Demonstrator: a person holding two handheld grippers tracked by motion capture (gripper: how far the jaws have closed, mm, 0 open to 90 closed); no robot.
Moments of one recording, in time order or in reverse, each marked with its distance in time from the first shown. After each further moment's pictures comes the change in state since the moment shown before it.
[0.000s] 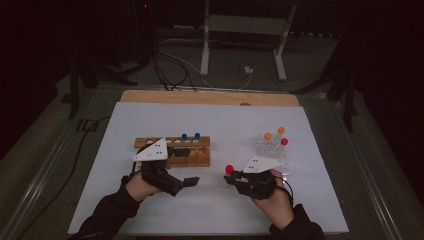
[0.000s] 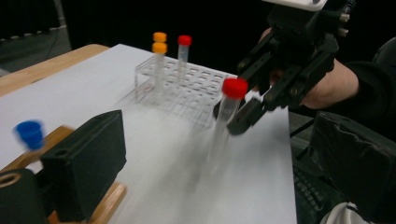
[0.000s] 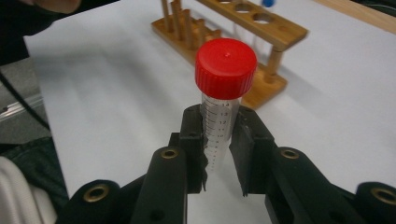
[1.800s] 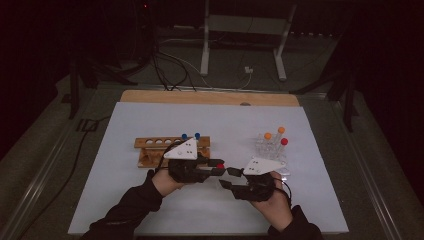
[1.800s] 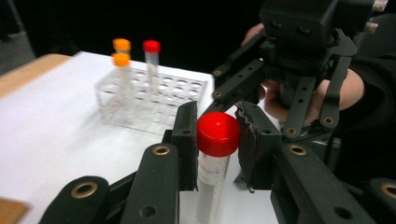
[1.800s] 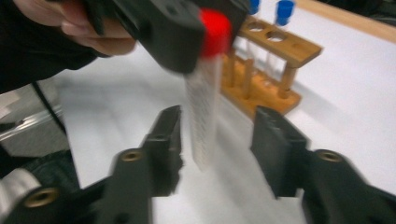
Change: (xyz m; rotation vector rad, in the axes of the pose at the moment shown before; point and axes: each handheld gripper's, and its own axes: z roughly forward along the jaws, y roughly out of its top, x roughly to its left) left arm 0.001 0.019 0.043 0.020 -0.069 0.076; right arm 0.004 0.000 -0.004 -0.073 0.017 0.018
